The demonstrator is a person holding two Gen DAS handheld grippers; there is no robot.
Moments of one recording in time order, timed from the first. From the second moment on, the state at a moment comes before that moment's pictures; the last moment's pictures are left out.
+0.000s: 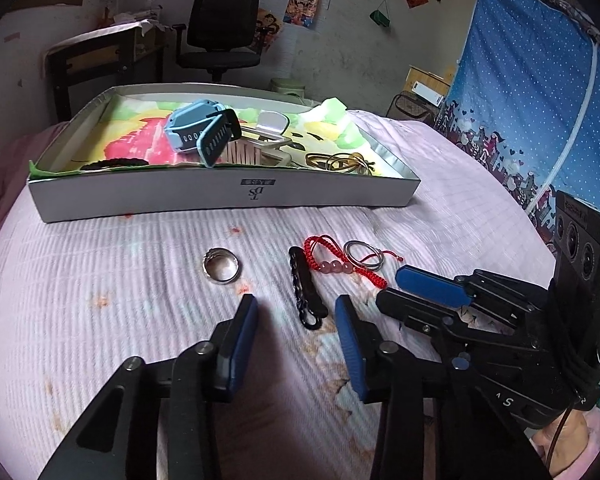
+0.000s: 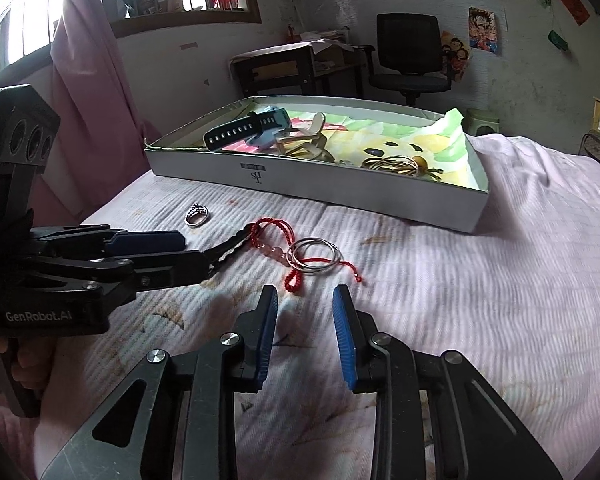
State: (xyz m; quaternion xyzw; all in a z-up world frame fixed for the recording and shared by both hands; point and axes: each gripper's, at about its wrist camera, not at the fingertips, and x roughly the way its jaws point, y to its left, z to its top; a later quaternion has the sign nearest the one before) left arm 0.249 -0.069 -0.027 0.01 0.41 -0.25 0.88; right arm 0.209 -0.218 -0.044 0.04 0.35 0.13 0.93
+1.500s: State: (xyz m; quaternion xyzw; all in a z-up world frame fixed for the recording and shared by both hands) left arm 0.239 -0.037 0.050 -0.02 0.26 -0.14 0.95; right arm 0.192 -0.221 0.026 0.06 0.20 0.12 0.97
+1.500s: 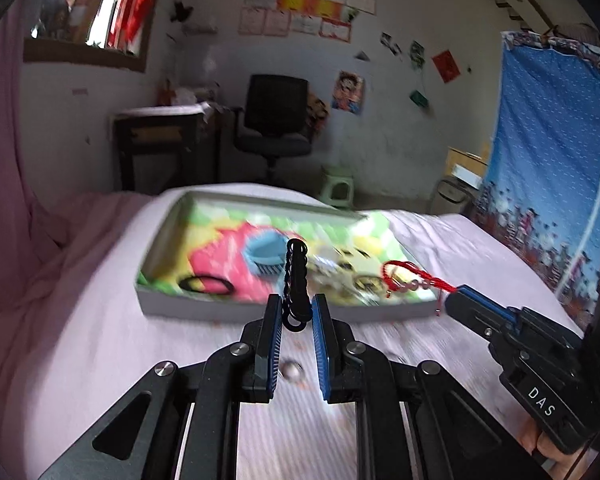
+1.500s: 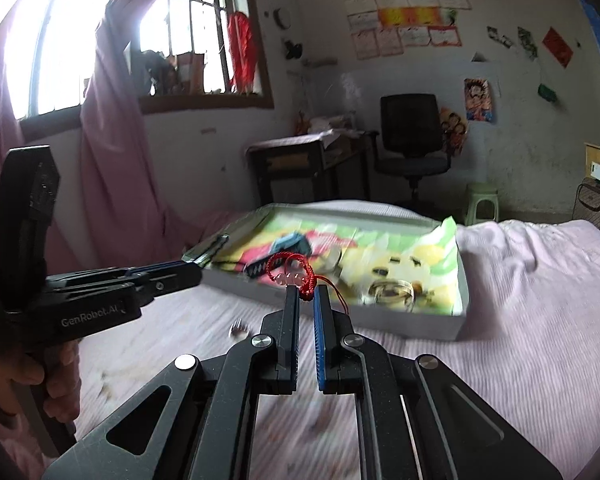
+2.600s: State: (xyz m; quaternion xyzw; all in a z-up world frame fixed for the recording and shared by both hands) left arm 0.360 -0.016 0.000 -0.01 0.37 -0.08 0.93; right arm 0.326 -0.224 -0.030 0.06 0.30 0.02 0.95
